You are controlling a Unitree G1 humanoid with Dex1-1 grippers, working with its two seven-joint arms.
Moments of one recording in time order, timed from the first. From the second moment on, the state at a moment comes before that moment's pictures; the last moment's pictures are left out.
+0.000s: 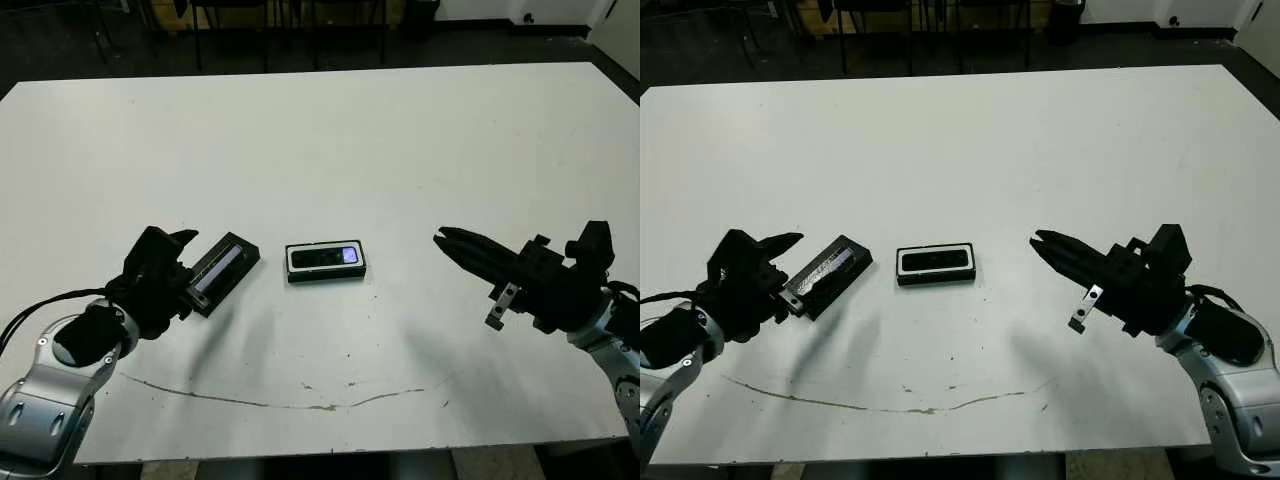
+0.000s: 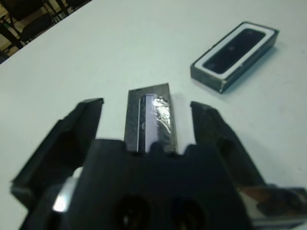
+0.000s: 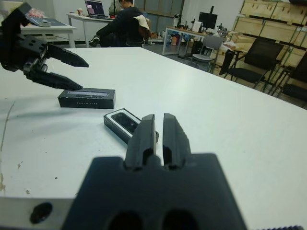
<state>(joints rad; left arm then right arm) 0.06 0.59 -0.04 -0.56 -0.10 0.65 -0.43 0.04 -0.63 -0.10 -0.37 0.49 0.25 0.75</state>
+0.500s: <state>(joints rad) 0.05 0.57 -0.03 -0.51 -0.20 0.73 -0.44 0.05 -0.63 -0.09 -0.38 0.48 0.25 0.74</state>
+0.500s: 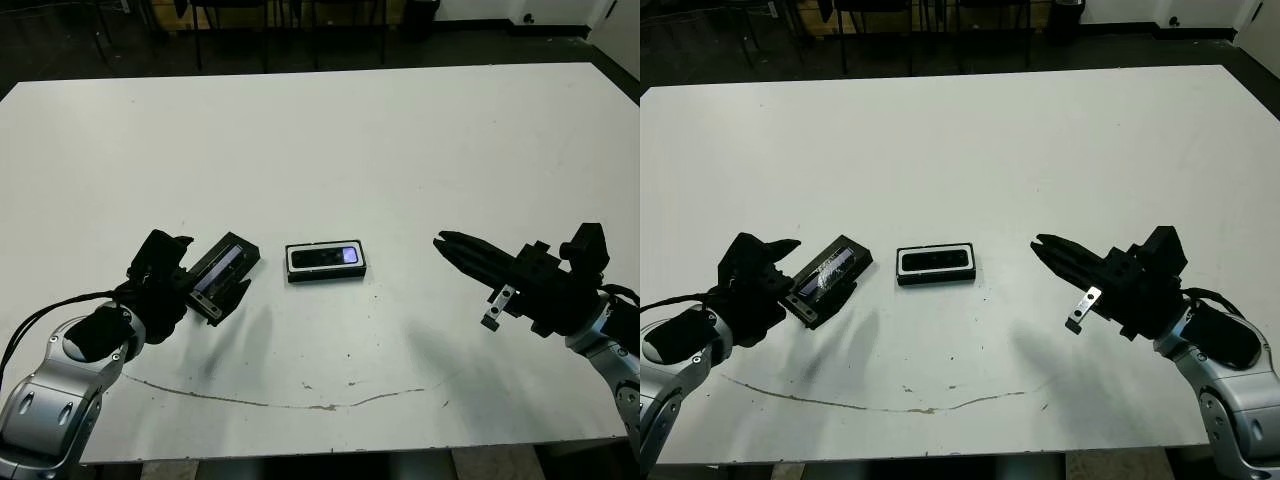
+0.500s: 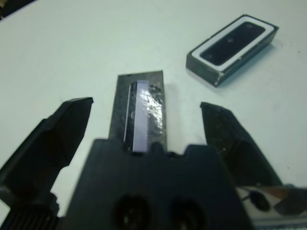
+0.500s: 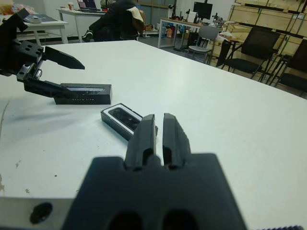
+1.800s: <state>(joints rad) -0.03 0.57 -0.10 -0.25 -0.21 0.62 -0.58 0.07 -0.64 -0.12 -0.38 0.48 0.29 0.74</state>
